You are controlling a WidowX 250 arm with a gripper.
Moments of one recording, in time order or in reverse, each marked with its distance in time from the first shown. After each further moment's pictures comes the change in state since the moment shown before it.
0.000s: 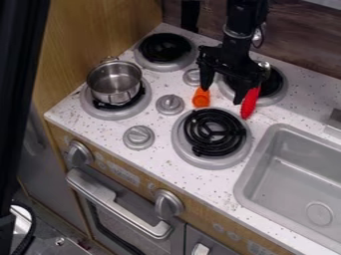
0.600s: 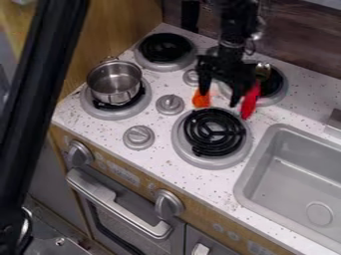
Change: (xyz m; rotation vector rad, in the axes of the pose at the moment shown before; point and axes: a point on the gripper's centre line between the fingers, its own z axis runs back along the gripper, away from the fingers) arm 0.031 0.019 -0.042 -0.023 0.021 0.041
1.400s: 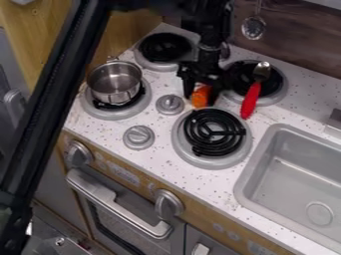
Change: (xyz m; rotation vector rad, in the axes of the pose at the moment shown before) arm 0.019 0.034 -0.036 -0.012 0.087 0.106
